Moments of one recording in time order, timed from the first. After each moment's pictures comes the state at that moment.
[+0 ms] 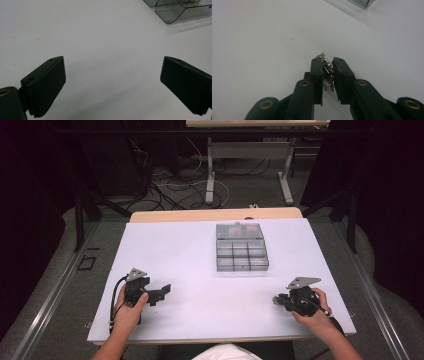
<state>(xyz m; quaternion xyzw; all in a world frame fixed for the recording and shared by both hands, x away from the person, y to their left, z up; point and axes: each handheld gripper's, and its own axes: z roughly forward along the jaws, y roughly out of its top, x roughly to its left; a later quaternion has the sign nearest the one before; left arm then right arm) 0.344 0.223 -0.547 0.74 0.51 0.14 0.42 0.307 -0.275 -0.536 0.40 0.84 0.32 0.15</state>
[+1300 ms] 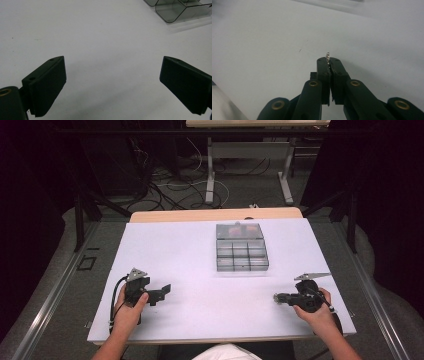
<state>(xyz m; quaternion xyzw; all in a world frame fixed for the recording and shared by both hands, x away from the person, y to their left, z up) 0.345 0.223 -0.548 0.74 0.50 0.15 0.42 0.315 -0.288 -0.530 0.52 0.77 0.37 0.05</state>
